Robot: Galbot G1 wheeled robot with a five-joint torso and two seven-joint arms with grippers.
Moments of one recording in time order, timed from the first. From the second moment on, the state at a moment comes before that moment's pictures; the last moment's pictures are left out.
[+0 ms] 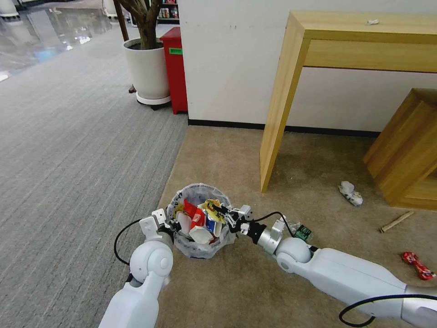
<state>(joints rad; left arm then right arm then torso) 1.19 -1.40 -0.31 -1.92 -0.73 0.62 -0.65 -0.48 0.88 -0.79 1.42 0.91 0.50 -0.14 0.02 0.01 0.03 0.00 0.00</state>
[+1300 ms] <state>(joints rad) 1.19 -1.39 -0.32 -1.87 -0.72 0.61 -0.63 -0.61 0.86 -0.33 1.54 0.92 0.38 0.07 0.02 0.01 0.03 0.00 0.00</state>
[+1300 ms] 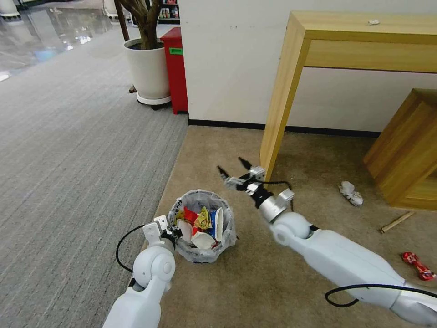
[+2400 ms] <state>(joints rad) 1.22 -1.38 -0.34 -1.93 -0.73 0.60 -0.64 -1.07 0.86 0.01 1.09 0.49 0.41 0.11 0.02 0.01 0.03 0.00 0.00</state>
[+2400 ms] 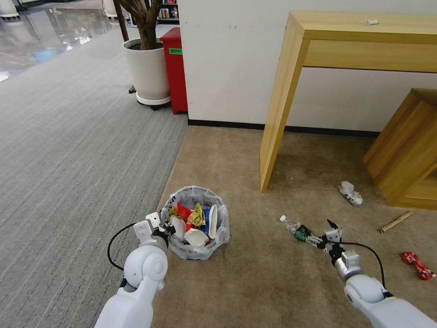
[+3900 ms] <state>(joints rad) 1.26 -1.37 -0.33 -2.04 -0.76 0.60 -0.63 -0.74 0.98 -0.18 0.67 0.21 0.40 0.09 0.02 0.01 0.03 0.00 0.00</state>
